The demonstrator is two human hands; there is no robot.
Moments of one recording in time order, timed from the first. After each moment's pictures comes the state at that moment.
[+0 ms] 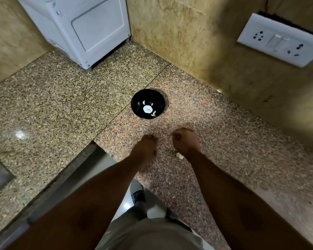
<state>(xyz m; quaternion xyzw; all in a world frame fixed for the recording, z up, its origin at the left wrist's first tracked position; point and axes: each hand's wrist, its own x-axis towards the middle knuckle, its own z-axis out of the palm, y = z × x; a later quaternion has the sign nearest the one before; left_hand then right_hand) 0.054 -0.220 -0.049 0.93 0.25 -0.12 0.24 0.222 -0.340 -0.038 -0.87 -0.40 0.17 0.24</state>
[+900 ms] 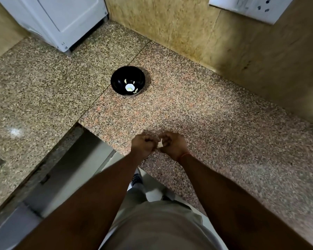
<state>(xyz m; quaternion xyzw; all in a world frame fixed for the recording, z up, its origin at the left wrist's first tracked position) 0.047 -0.334 -0.066 0.61 0.52 -0.01 0.60 0.165 -0.454 -0.073 -0.82 -0.28 0.35 0.36</state>
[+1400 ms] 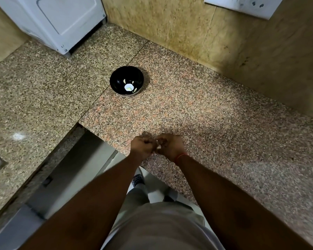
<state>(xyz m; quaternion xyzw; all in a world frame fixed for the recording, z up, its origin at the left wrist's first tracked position) 0.039 -0.342 -0.067 0.62 0.53 -0.02 0.57 0.150 -0.453 -0.073 -0.82 -0.36 0.31 0.30</state>
